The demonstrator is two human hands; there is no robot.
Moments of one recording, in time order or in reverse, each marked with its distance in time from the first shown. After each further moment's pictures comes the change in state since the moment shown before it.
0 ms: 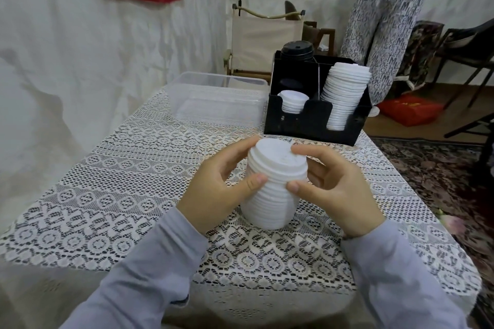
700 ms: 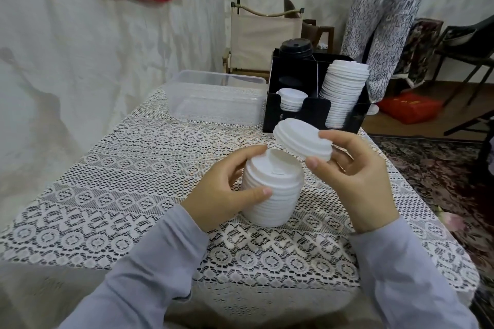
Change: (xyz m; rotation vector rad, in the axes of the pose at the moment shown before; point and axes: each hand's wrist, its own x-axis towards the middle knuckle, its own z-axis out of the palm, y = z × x) left_hand 0.002 -0.009 0.003 0.031 -0.108 -0.132; right_hand -0.001 -0.013 -0.008 -0.004 0.252 -0.066
